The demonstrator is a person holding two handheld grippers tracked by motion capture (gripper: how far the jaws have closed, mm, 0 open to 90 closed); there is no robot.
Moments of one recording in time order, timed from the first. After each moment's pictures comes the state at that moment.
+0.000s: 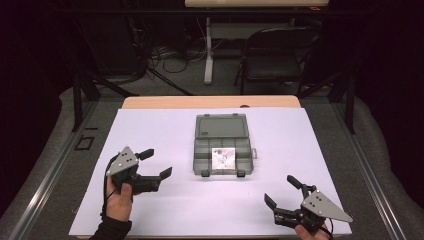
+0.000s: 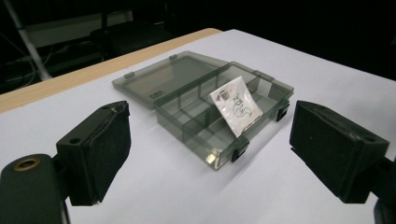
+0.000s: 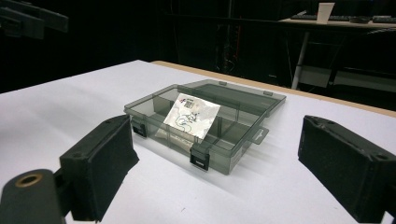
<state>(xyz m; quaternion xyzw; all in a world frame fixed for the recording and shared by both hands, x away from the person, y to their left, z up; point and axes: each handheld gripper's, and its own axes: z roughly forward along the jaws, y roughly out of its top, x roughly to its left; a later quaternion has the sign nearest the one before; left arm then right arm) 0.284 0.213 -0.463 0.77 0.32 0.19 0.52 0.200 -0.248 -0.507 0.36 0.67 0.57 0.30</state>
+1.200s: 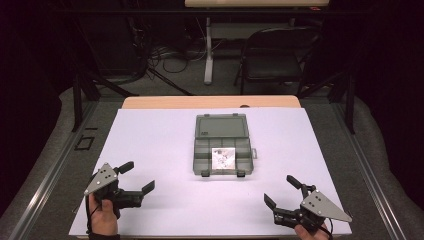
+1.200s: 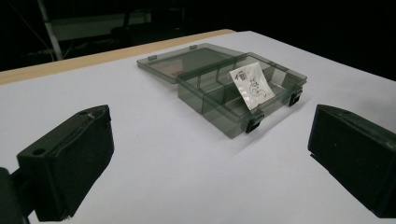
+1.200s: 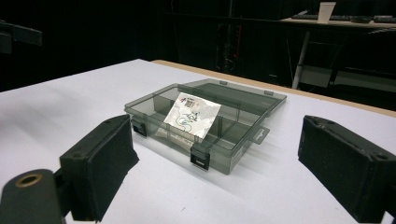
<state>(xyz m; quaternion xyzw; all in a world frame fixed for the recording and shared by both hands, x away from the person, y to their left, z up) 0.260 0.253 -0.492 0.74 0.35 0.19 0.54 0.201 -0.248 -0.507 0.36 0.68 0.57 0.30</state>
